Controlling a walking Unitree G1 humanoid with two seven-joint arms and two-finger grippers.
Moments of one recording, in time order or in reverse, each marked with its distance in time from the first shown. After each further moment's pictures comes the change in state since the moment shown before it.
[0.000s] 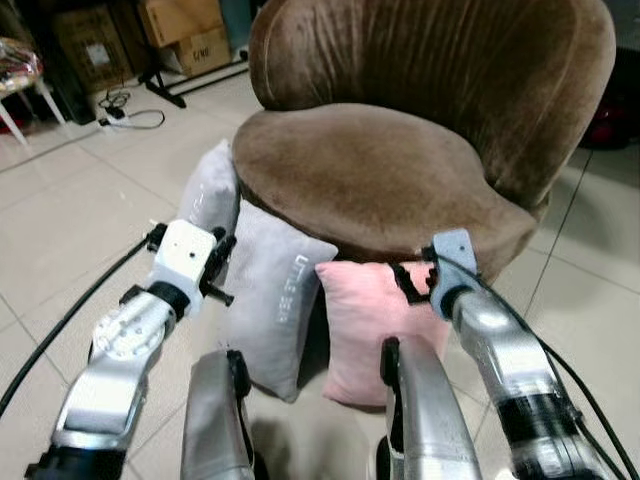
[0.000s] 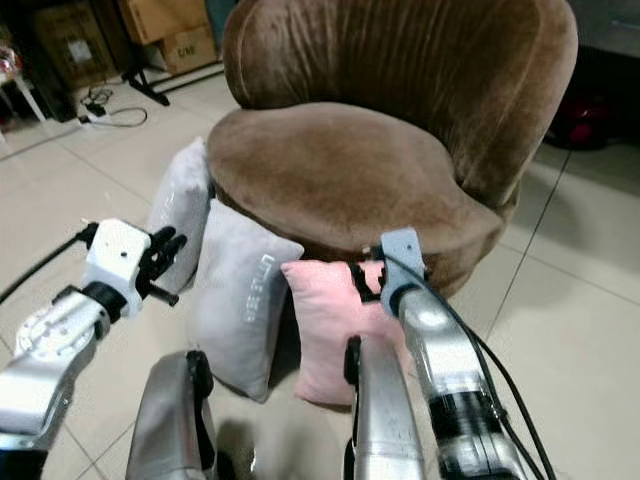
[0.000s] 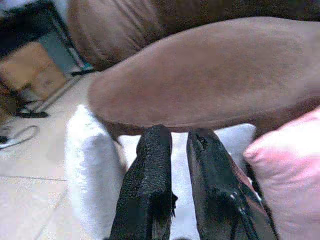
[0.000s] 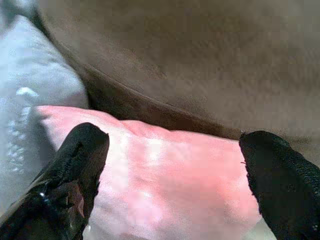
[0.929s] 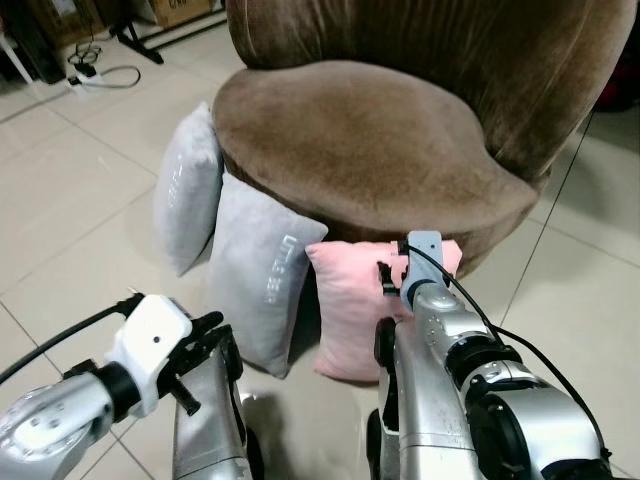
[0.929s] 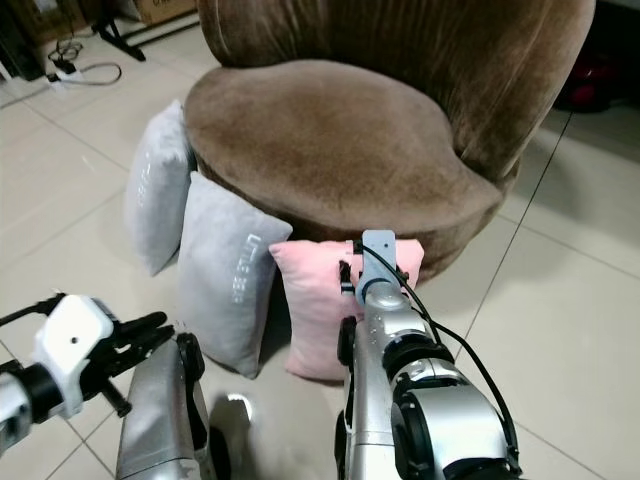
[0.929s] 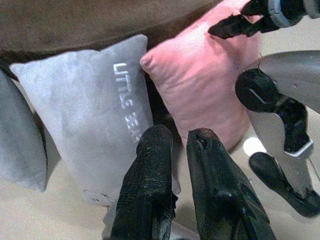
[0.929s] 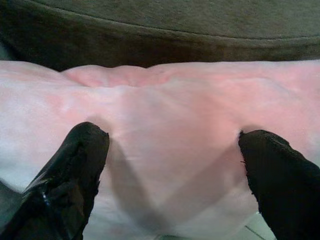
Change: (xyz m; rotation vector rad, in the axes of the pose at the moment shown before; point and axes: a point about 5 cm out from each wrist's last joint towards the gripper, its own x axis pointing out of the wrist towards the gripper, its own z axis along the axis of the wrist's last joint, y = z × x) left arm -0.095 -0.023 0.001 -0.006 0.187 -0.299; right arm 0.038 0.026 -0.015 0.095 0.074 -0.185
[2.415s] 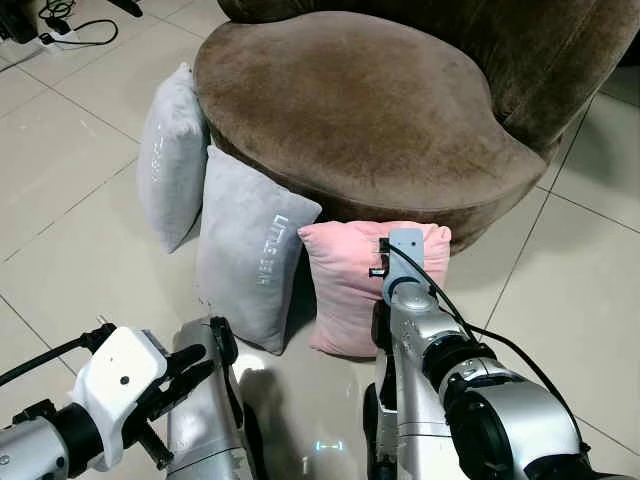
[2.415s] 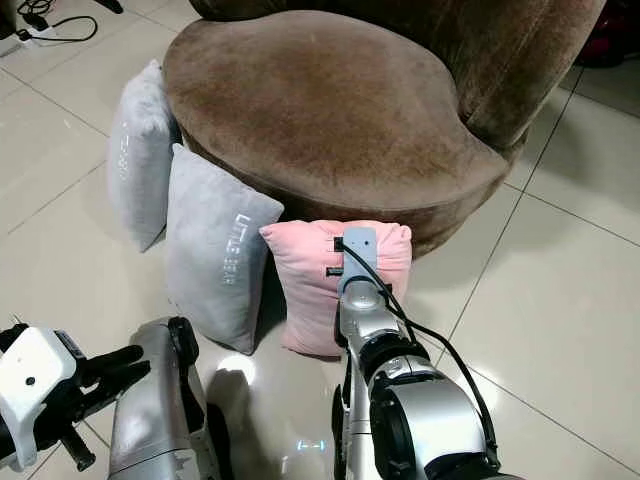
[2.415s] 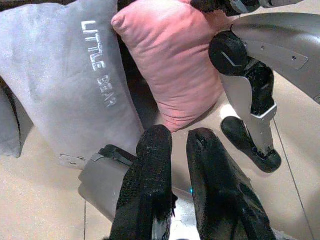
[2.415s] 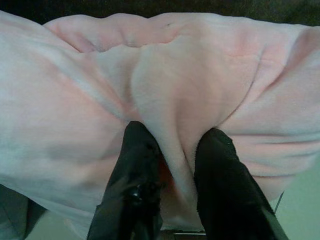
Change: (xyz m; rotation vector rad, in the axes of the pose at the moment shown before) left arm -0.040 -0.017 0.006 -0.011 0.088 -0.033; right arm -0.004 0.031 0.003 -0.031 -0.046 -0.036
